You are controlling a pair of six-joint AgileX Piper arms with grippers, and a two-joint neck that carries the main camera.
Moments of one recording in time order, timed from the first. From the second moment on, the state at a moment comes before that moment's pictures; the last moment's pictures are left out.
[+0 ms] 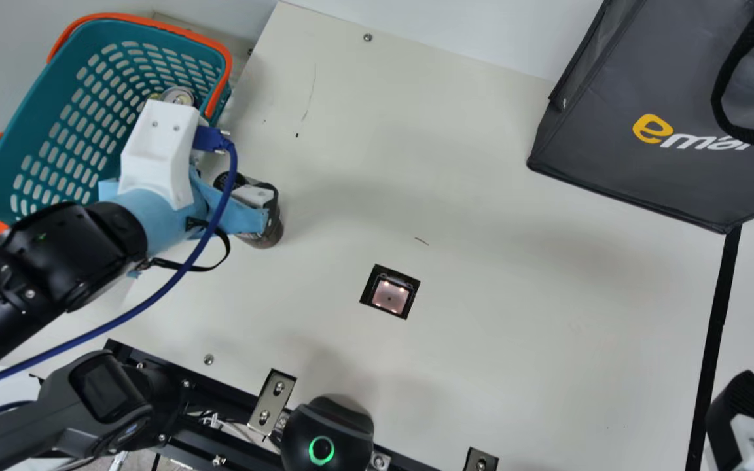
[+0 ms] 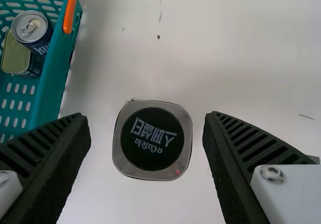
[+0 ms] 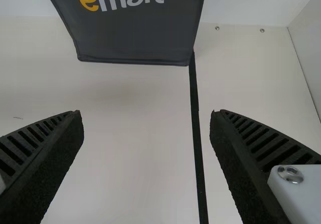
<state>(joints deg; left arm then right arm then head) -27.7 58.0 -46.8 21.2 53.6 -42.3 0.7 42.6 -69.8 -0.8 69.5 -2.3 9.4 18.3</state>
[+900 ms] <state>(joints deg) -25.2 55.5 -48.7 20.5 53.5 -38.4 0.7 42.6 -69.8 -0.8 69.5 -2.3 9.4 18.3</state>
